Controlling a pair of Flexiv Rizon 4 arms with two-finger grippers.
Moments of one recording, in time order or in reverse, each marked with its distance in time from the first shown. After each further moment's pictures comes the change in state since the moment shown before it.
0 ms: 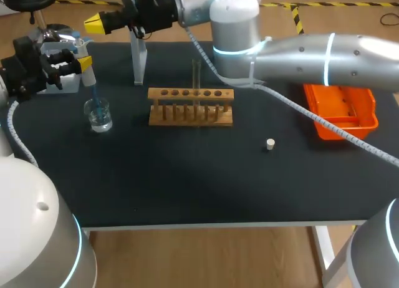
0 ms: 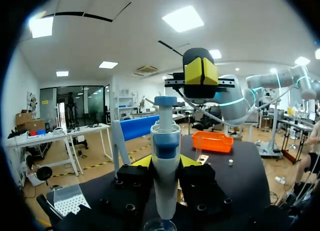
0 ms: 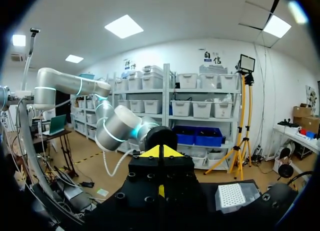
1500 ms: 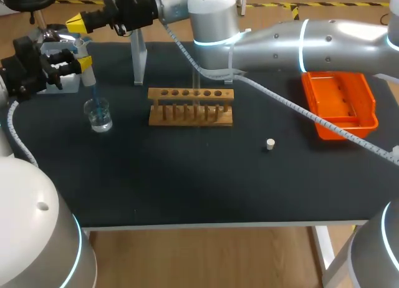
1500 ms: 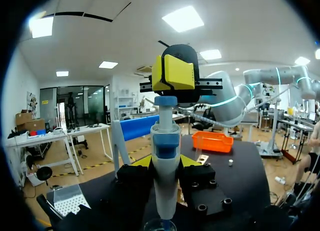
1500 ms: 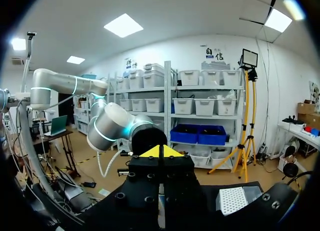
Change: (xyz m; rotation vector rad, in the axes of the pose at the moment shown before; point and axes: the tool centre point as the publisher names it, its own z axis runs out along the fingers) left arm 0.000 0.000 0.000 0.000 0.000 0.000; right arm -0.030 -0.010 0.033 0.010 0.037 0.023
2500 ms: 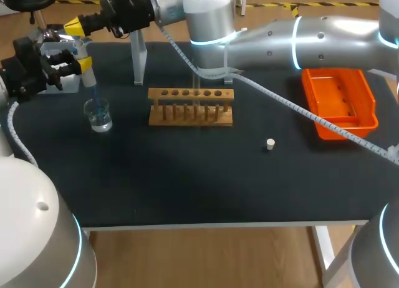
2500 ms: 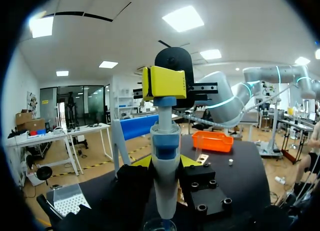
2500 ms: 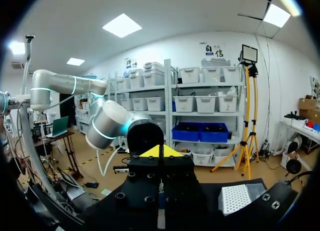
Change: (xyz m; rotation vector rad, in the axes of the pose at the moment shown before) left arm 0.000 0.002 0.000 -0.001 -0.001 -0.001; right arm -0.007 -0.012 0.006 0.008 0.015 0.027
